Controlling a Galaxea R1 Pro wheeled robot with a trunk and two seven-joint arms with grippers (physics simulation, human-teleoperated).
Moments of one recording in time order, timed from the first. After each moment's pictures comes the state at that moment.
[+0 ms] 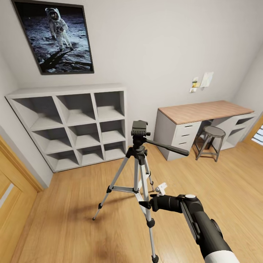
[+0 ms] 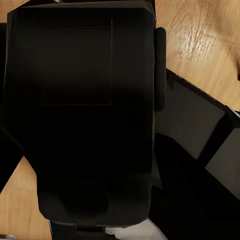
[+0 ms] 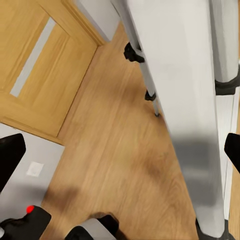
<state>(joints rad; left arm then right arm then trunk) -0.22 0.00 -0.40 -0.01 0.93 -0.01 -0.06 -0.45 0.01 0.01 -1.16 0.15 0.62 0.90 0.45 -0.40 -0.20</state>
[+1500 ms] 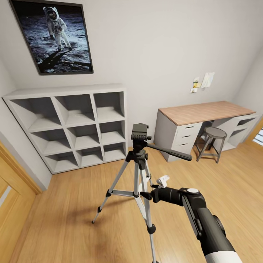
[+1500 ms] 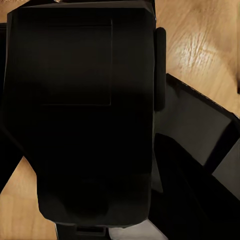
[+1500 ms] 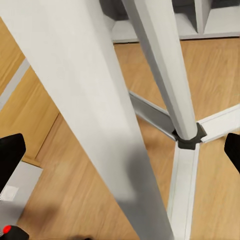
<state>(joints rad) -0.22 0.02 -0.41 -0.03 0.94 -0.01 -0.05 -0.45 0.02 0.00 -1.30 0.15 0.65 0.85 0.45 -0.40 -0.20</state>
